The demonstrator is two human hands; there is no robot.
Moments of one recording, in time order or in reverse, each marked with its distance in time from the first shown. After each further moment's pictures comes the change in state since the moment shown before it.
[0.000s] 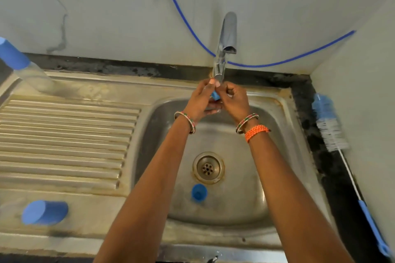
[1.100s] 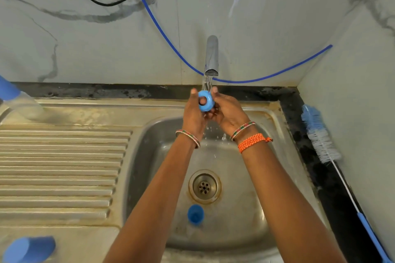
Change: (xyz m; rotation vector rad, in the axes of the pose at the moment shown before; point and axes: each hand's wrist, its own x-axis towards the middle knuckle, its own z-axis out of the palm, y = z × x) left_hand 0.012 0.008 0.026 -0.348 0.184 0.058; right_hand 0.006 -0.037 -0.016 0.565 -0.108 0.408
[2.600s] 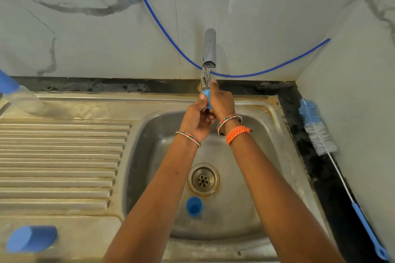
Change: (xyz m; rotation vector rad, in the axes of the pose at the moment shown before) left_hand -0.028 -0.004 0.001 -0.227 -0.053 -0.222; right_hand 0.006 0.007 0.015 -0.474 0.338 -0.143
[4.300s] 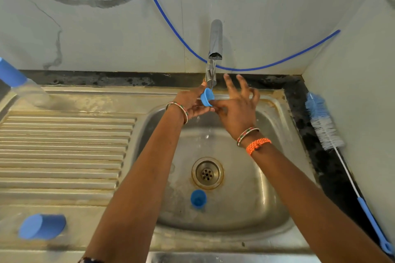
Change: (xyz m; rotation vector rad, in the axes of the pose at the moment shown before) left_hand 0.027 0.042 -0.017 0.490 0.101 -0.116; right_hand -0.019 0.041 -0.033 -0.938 0.082 -0.719
